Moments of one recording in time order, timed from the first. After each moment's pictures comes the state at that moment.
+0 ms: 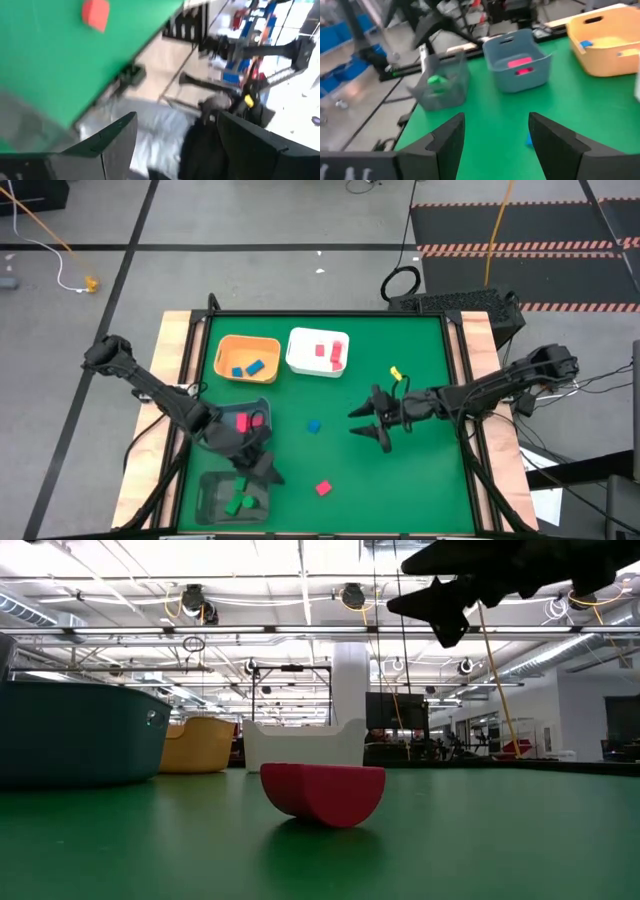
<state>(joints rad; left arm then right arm) -0.57 1.29 0.91 -0.09 0.08 -1.70 0.24 1.25 0.52 0.49 0.07 0.37</state>
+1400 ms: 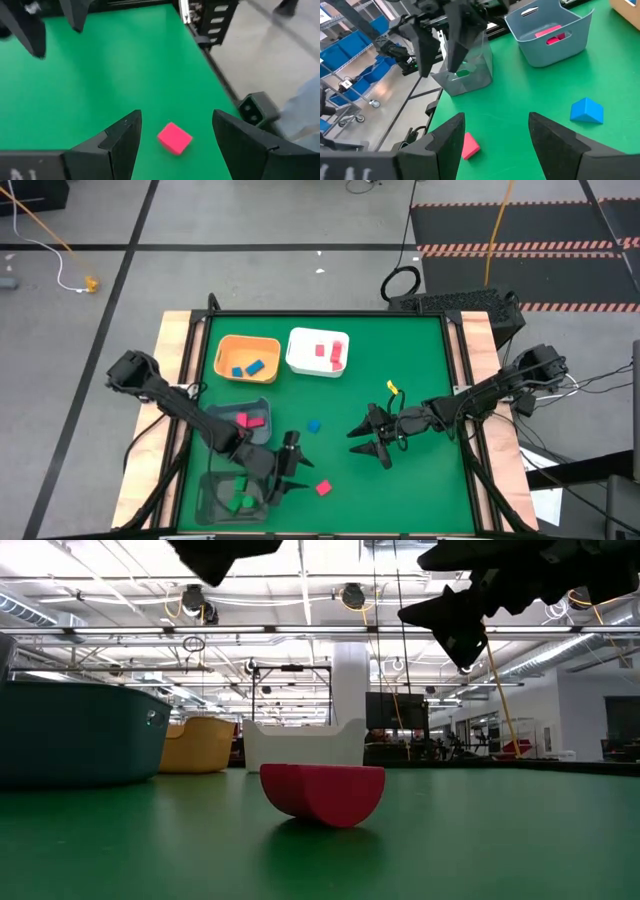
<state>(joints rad) -0.55 1.61 0.96 0.12 -0.21 -0.18 0.35 1.38 0.52 0.57 0.08 0.54</state>
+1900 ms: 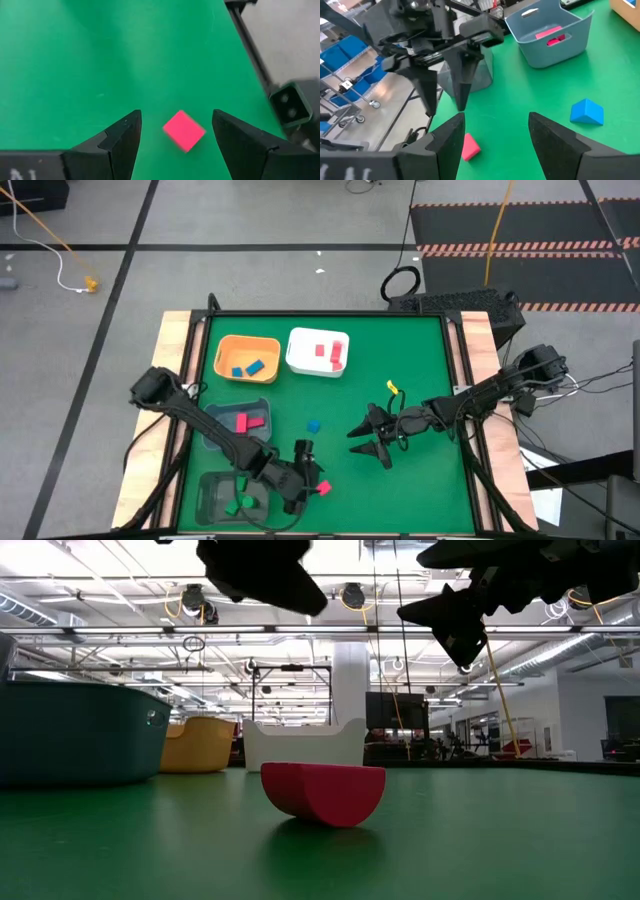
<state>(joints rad) -0.56 1.84 1.27 -0.21 -0.28 -0.25 0.35 1.38 0.52 0.58 0.08 0.54</state>
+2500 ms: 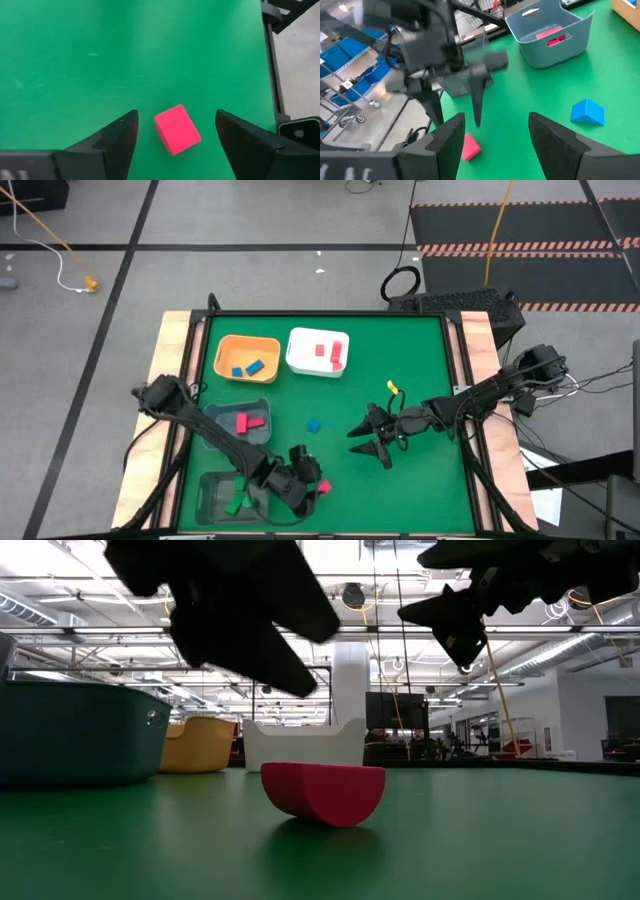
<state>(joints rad) -0.58 1.94 1.25 -0.13 -0.34 -0.65 0.35 1.38 0.52 0.58 0.08 0.53</state>
